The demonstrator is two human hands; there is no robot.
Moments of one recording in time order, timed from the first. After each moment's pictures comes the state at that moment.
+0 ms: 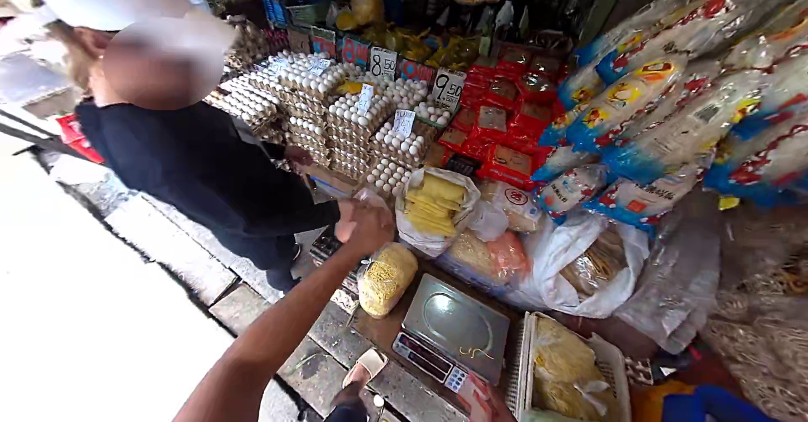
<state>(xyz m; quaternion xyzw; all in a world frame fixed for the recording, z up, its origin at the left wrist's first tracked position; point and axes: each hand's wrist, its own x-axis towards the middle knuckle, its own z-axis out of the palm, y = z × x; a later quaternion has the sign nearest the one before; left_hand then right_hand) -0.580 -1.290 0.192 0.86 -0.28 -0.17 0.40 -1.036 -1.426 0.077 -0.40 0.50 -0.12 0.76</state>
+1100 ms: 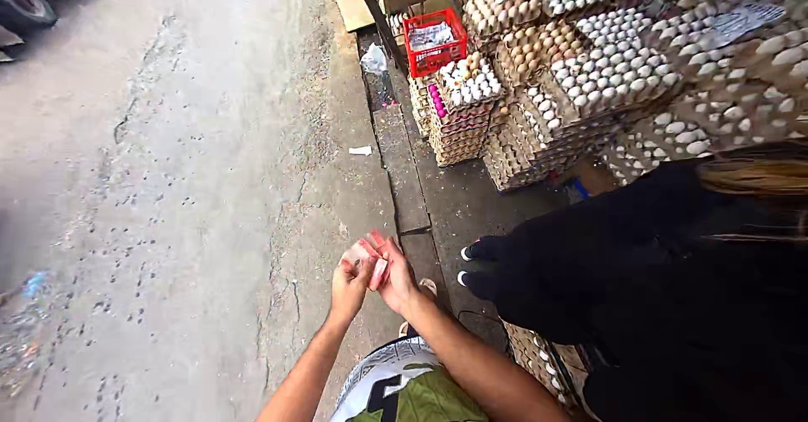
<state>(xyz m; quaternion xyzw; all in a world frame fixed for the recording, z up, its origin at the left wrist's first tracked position) -0.528 -0.514 0.134 0.71 0.24 0.20 0.63 -0.449 -0.608 0.137 -0.32 0.14 0.47 0.81</state>
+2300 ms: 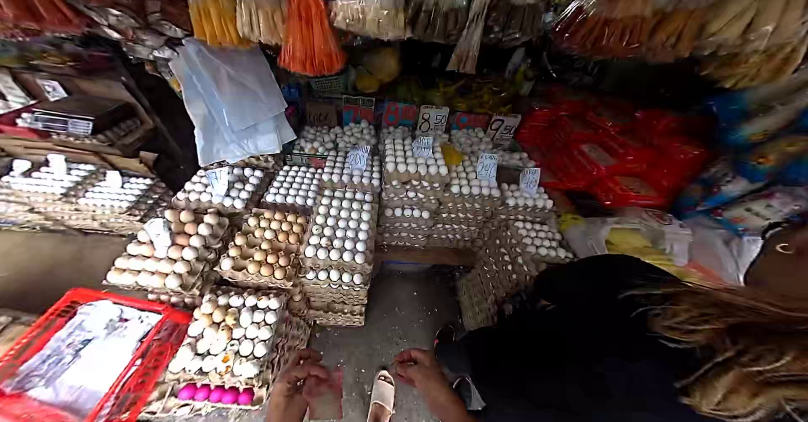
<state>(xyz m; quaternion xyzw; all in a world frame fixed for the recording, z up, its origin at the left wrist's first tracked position) 0.276 -0.493 0.075 0.67 -0.38 -0.21 0.61 0.064 -0.738 0.066 -0.54 0.43 -0.02 0.72</state>
